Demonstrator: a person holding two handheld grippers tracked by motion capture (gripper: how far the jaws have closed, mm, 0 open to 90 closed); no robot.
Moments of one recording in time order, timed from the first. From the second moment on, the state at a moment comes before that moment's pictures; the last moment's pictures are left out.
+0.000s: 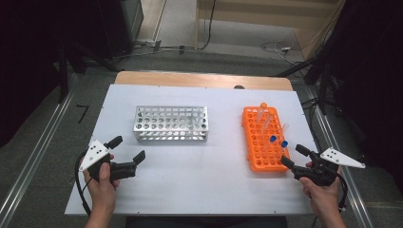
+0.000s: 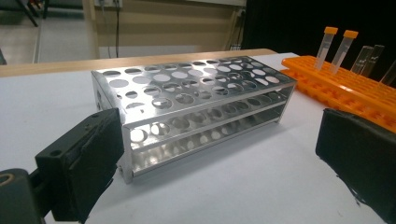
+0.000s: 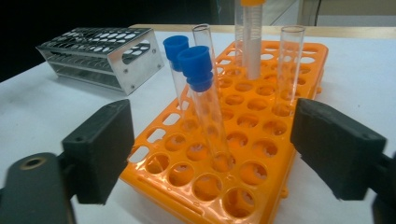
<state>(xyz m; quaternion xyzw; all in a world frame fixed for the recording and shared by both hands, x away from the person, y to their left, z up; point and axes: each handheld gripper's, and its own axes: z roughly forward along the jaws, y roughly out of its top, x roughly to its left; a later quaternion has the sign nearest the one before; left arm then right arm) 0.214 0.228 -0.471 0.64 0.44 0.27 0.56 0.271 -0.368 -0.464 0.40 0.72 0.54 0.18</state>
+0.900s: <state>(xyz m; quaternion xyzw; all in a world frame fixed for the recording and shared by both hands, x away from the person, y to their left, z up) 0.217 0.202 -0.472 0.67 0.41 0.25 0.56 0.286 -0.353 -0.487 0.41 0.75 0.48 0.17</state>
